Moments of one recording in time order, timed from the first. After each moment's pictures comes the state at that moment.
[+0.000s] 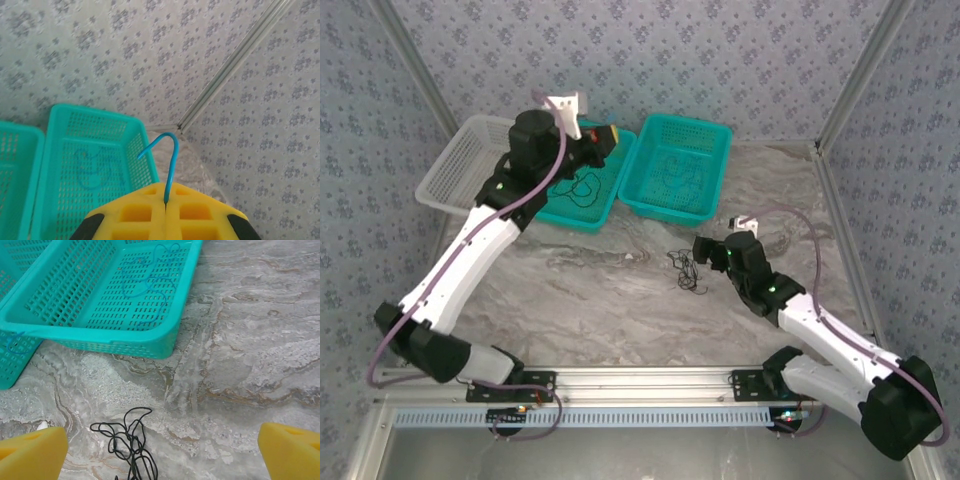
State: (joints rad) left arm -0.54 1.45 1.61 -0.31 0.19 -0.50; right arm 0.57 0.94 0.57 -0.20 0.33 0.51
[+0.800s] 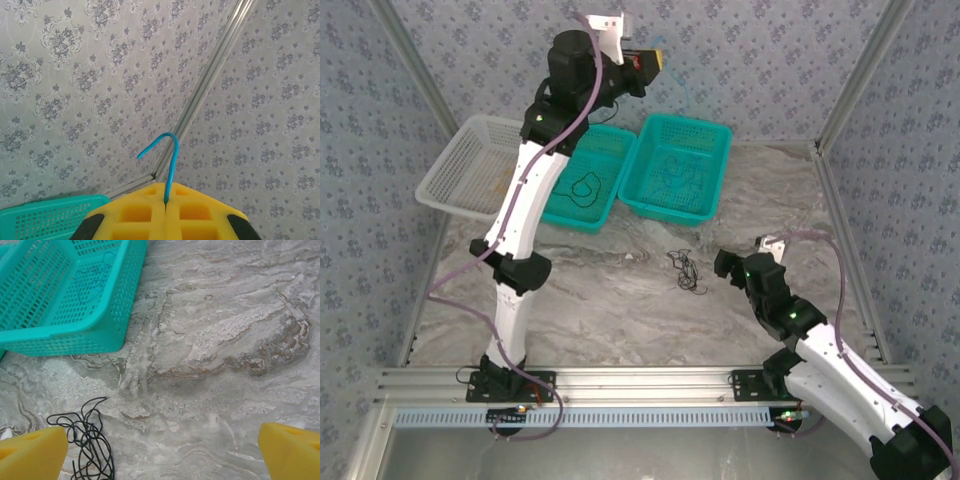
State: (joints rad) left arm -0.56 2.14 2.81 -0.63 0.29 -0.41; right arm 0.53 0.67 0.44 -0.36 0.42 0.60
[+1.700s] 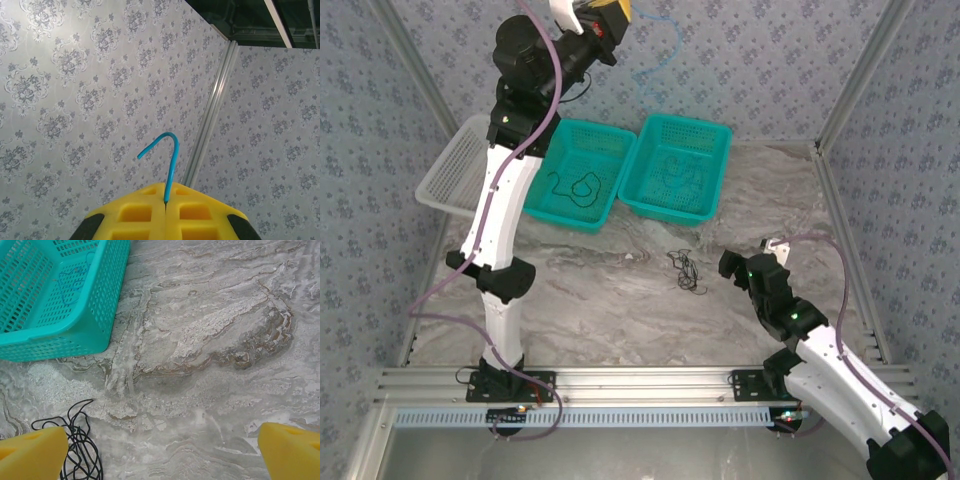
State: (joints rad) left arm -0.50 2.03 2.77 -0.36 0.24 -0.41; right arm 0.49 0.66 0.43 -0.37 0.42 0.62
